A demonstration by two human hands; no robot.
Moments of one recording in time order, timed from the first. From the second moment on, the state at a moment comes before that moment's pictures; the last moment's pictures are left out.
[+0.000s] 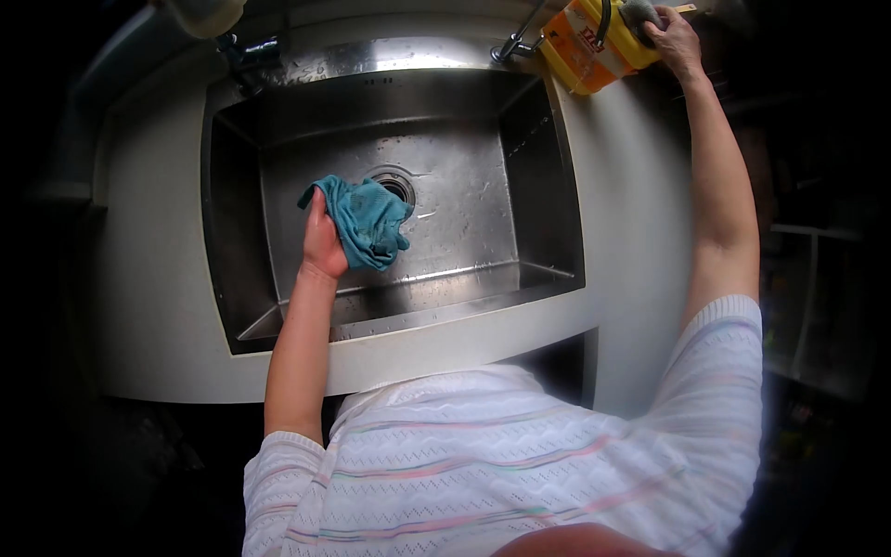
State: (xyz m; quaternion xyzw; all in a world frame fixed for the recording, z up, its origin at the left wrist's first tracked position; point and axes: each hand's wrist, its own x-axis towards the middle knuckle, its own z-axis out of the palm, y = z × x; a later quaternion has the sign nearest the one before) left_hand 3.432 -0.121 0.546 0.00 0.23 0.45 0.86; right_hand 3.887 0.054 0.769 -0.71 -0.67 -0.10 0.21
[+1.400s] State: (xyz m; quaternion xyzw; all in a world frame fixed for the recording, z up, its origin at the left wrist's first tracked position) left_hand 3.421 -0.115 0.536 -0.03 0.10 0.39 0.91; right_hand 3.601 -0.029 0.527 -0.53 -0.37 0.70 0.30
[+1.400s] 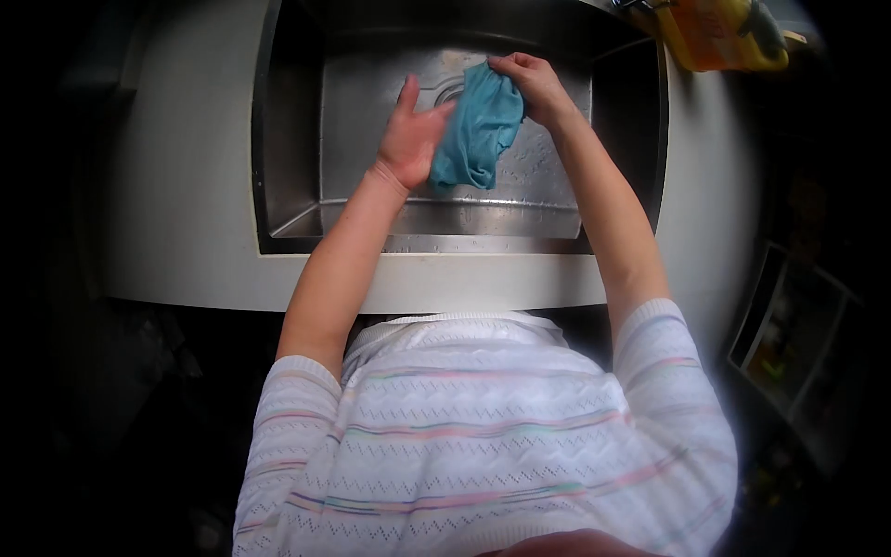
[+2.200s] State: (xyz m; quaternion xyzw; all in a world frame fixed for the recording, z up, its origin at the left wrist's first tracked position) left_hand 3.419 -0.095 0.488 0.17 0.36 0.37 0.84; right_hand 3.536 -0.030 0.474 -0.72 -0.62 0.24 0.21
